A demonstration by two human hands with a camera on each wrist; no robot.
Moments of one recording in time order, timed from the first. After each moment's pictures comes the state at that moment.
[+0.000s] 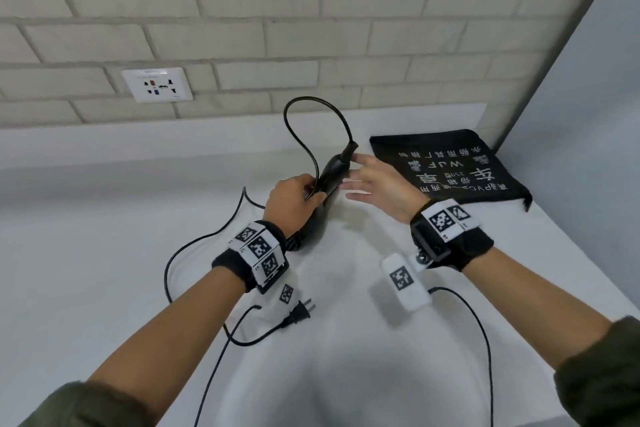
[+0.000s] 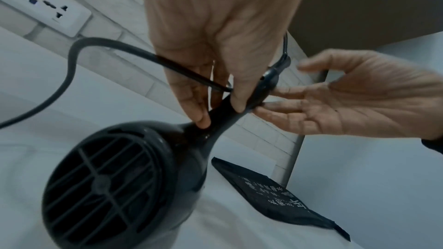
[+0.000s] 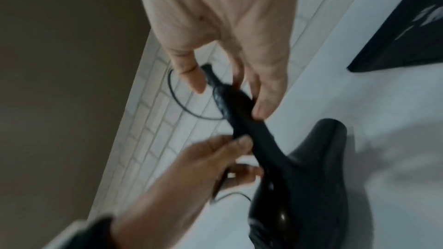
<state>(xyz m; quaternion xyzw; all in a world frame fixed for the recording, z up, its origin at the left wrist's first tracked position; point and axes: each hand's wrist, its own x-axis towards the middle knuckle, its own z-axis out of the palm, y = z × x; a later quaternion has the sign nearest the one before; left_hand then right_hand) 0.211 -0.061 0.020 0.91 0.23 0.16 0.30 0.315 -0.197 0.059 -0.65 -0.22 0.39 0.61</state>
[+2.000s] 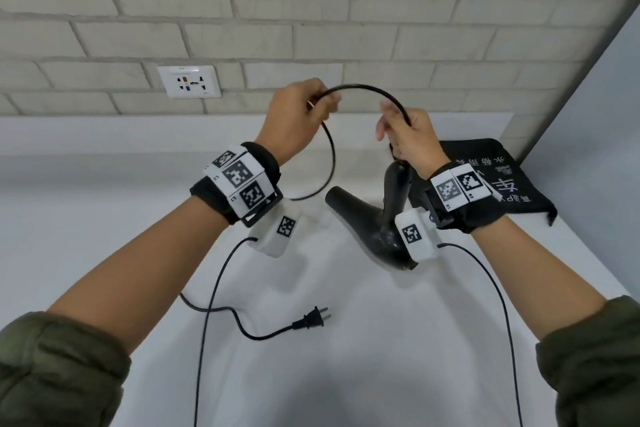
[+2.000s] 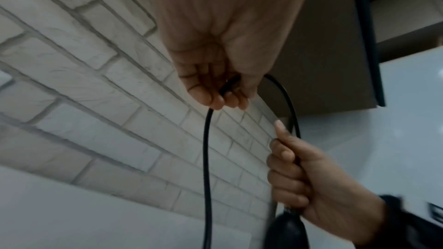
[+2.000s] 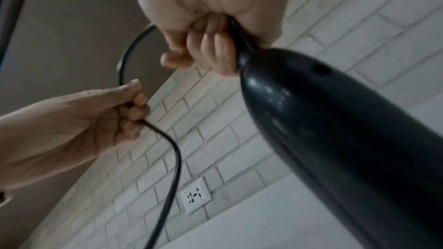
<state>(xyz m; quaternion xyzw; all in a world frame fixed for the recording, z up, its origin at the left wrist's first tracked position) 0.211 -0.034 0.131 0.86 0.10 0.34 0.36 0.336 -0.177 0.105 -0.70 -0.37 0.12 0.60</state>
